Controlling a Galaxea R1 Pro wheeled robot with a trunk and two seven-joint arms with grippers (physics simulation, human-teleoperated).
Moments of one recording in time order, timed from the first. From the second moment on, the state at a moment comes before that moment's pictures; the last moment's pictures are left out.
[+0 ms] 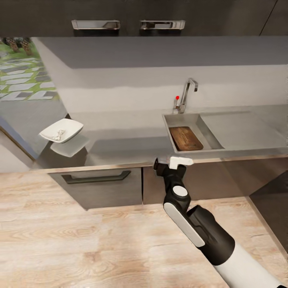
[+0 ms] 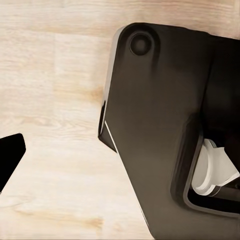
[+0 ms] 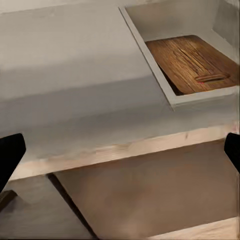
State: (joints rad) left arm 0.32 0.02 0.02 -0.50 0.20 -0.45 -0.05; right arm -0.72 -0.04 0.72 -1.59 -0.59 0.41 -0.94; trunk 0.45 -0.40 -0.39
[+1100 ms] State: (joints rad) left arm 0.32 0.02 0.02 -0.51 0.20 -0.45 -0.05; right arm -0.63 -0.32 1.93 -0.96 -1.17 -0.79 -0.96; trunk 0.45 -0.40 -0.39
